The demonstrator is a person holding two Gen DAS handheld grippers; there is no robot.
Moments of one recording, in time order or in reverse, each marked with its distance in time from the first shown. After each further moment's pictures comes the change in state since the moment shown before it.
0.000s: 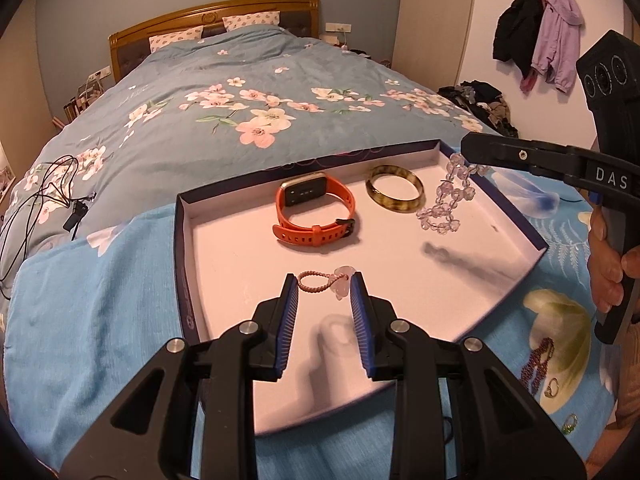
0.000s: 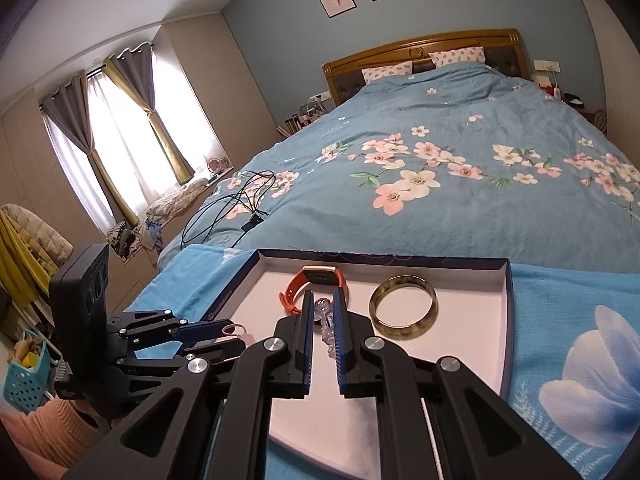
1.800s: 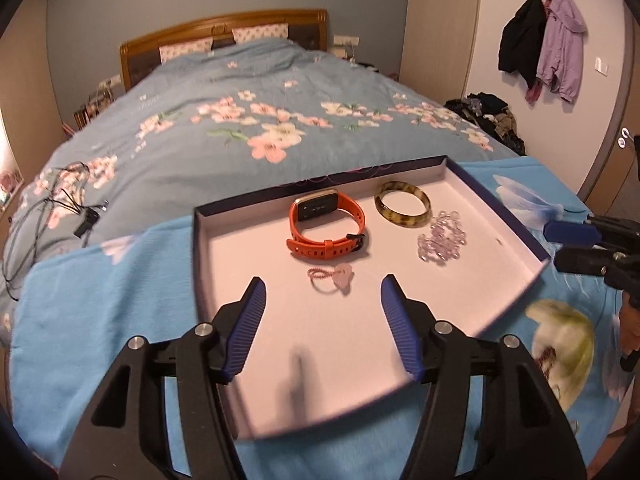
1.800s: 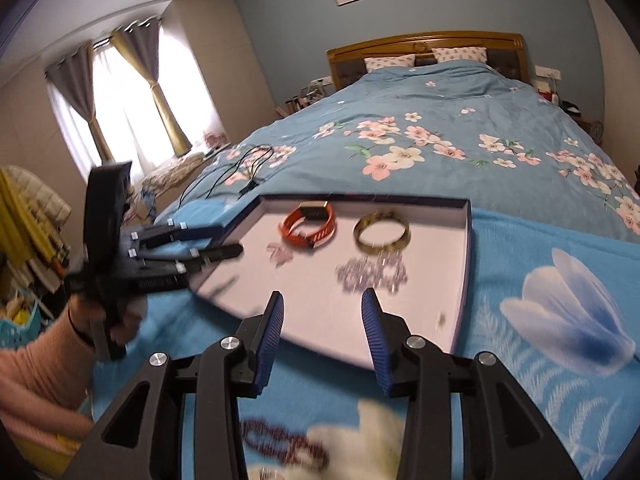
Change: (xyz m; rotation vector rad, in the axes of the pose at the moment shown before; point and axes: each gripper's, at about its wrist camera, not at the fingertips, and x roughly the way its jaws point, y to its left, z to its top) left arm -0.020 0.001 0.000 0.002 -0.068 0.035; right arm -0.062 0.006 -0.059 -0.088 0.065 -0.041
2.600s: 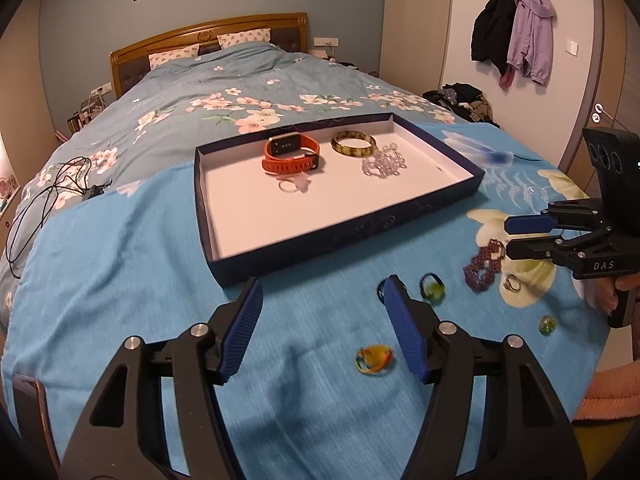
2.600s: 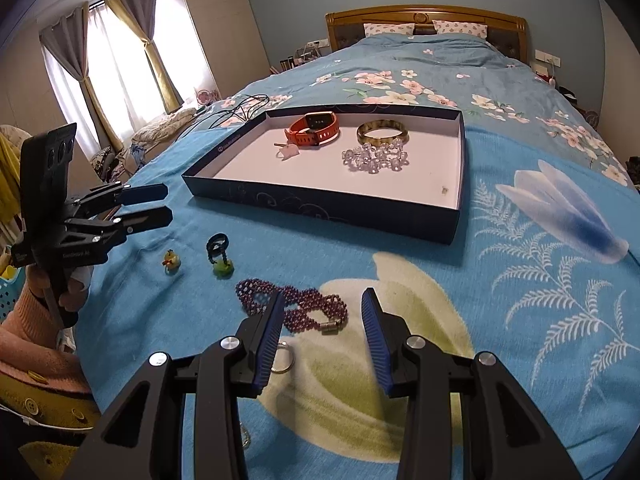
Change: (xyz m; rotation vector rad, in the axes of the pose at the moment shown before) left arm -0.077 -0.023 -0.097 0.043 0.000 -0.049; right arm -0.015 0.020 -0.077 -0.031 0.129 -0.058
